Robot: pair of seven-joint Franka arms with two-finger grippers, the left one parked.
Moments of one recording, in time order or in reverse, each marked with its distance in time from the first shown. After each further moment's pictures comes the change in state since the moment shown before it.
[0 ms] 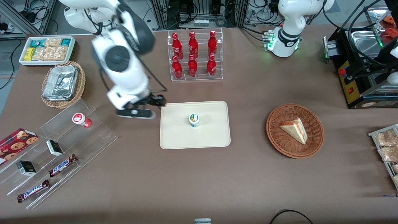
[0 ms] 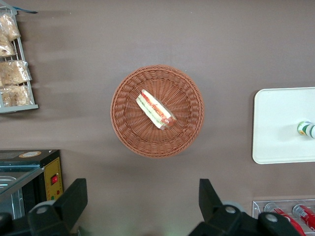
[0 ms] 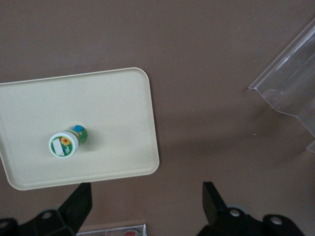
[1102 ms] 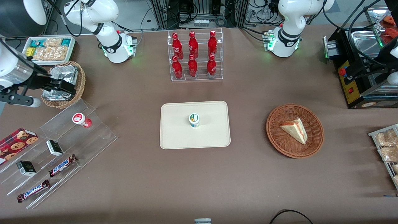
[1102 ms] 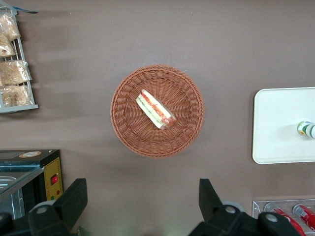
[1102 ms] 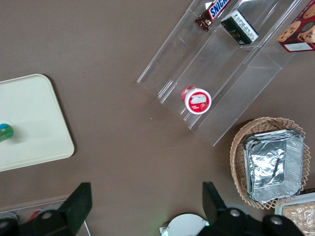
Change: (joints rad) arm -0.269 -0.222 -0.214 -0.010 0.024 -0.270 -0.400
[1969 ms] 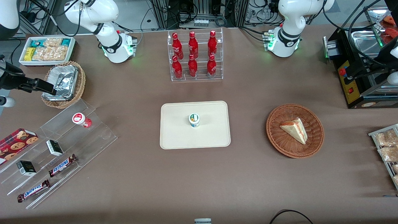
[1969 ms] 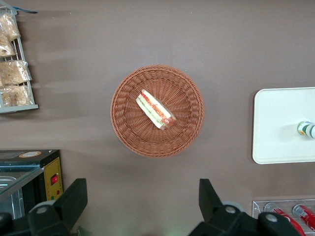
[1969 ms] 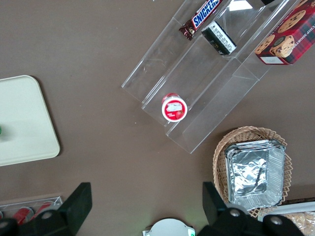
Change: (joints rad) arm -0.047 0.001 -0.065 0.013 0.000 0.000 -0.144
